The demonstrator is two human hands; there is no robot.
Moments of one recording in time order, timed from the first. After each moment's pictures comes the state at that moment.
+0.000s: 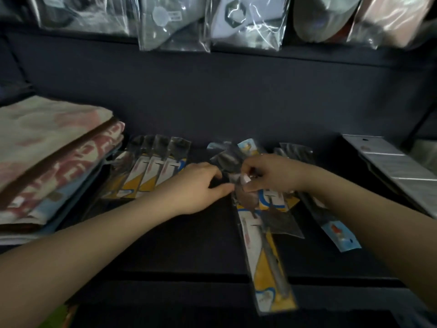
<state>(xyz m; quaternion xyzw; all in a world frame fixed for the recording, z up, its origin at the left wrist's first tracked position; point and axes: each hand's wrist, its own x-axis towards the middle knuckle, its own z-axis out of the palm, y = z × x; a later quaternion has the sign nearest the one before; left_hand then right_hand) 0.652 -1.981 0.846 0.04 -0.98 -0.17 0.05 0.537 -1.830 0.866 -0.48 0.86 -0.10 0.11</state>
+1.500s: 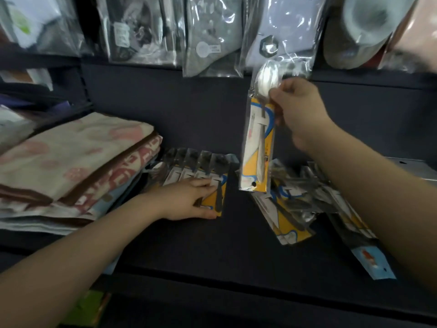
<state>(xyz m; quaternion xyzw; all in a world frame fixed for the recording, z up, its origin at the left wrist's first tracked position) 0.673 -2.057 0.829 0.02 -0.99 -0.09 -0.08 0.530 -1.893 0.948 -0.30 0.70 -0.65 -0.05</state>
